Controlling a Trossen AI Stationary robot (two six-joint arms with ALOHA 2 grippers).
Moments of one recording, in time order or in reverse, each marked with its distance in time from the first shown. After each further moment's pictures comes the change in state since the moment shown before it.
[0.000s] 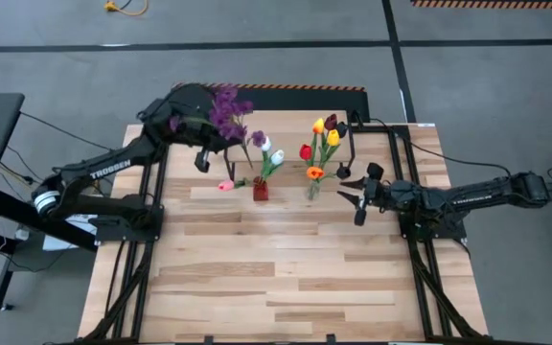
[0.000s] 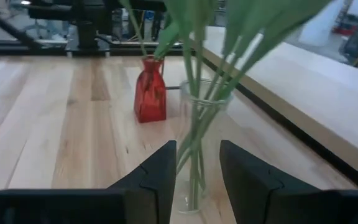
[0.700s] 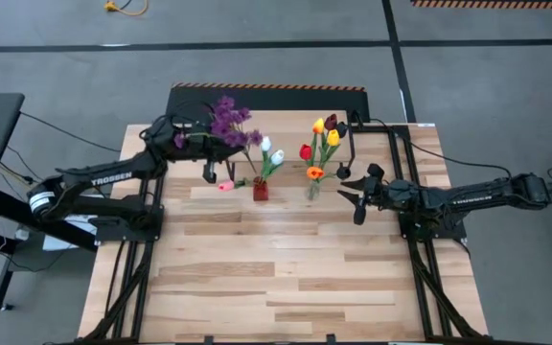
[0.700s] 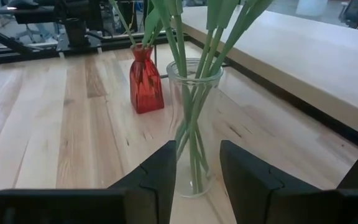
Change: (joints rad) left arm -0.110 -0.050 -0.201 0.172 -0.282 0.014; right arm -0.027 0.000 0.001 -0.057 -0.001 0.144
